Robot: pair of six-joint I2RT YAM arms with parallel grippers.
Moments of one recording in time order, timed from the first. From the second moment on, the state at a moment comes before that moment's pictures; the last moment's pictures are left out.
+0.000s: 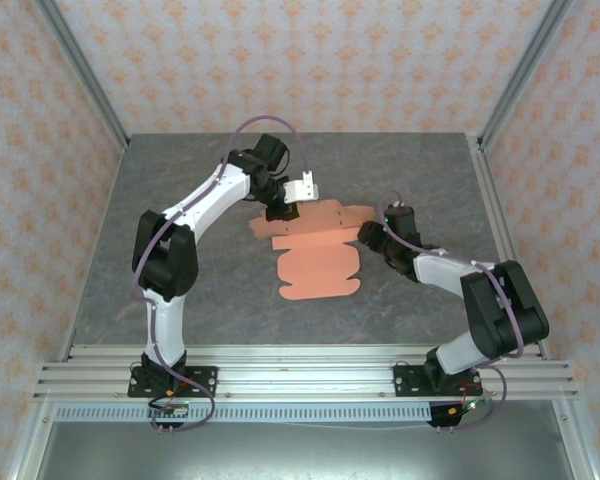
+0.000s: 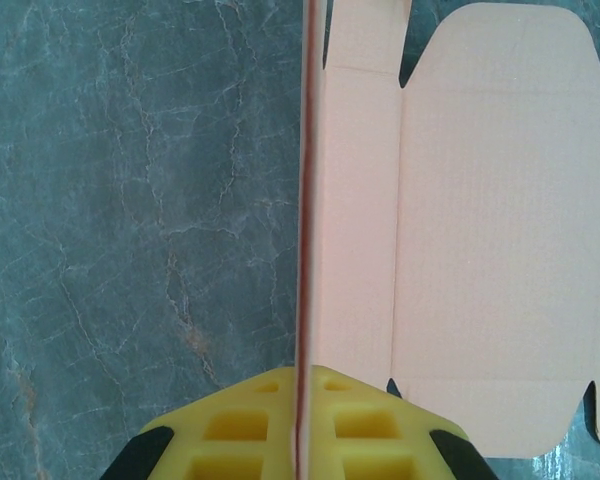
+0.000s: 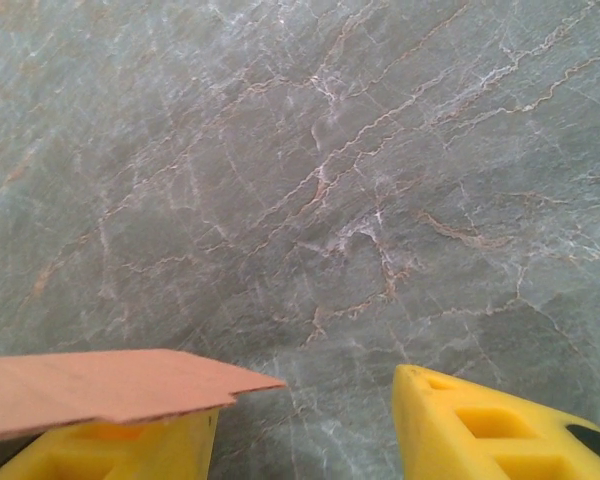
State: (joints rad) left arm -0.40 2.02 1.79 -0.96 0.44 0.95; right arm 0.32 1.48 0.64 0.12 -0.03 0.66
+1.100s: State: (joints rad) left arm -0.40 2.02 1.79 -0.94 0.43 0.93; right arm 0.36 1.54 0.60 0.30 -0.06 0.69
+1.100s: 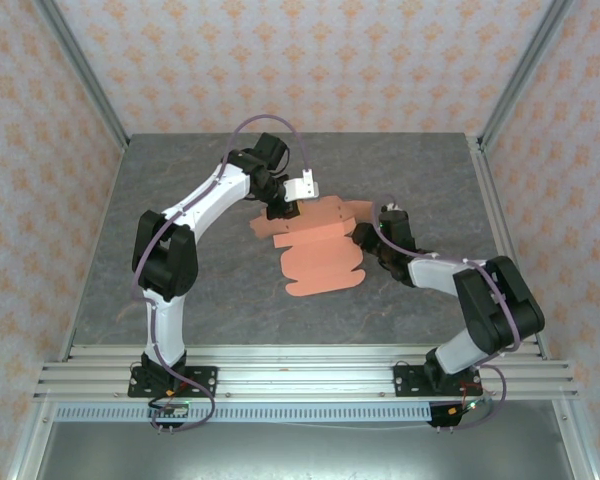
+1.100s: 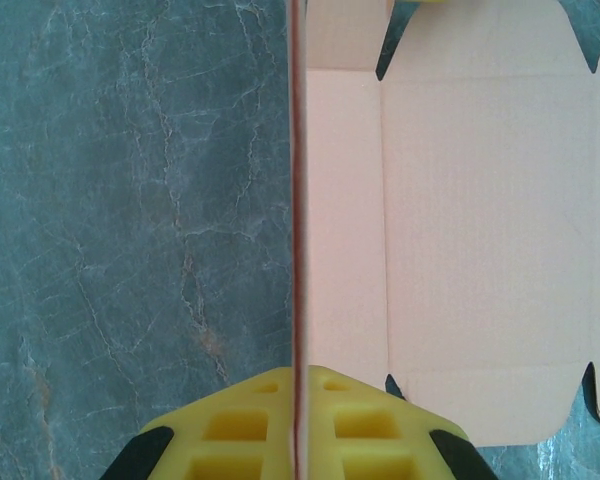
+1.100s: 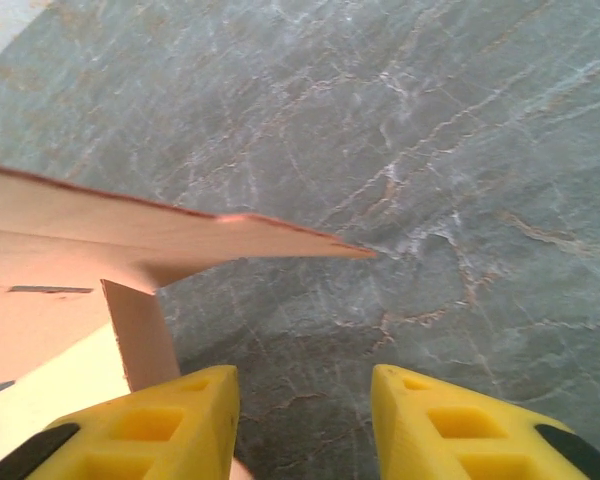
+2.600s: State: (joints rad) left arm -0.45 2.10 1.85 -0.97 0.33 0.93; right arm 0.46 1.65 0.70 0.16 0.01 0.66
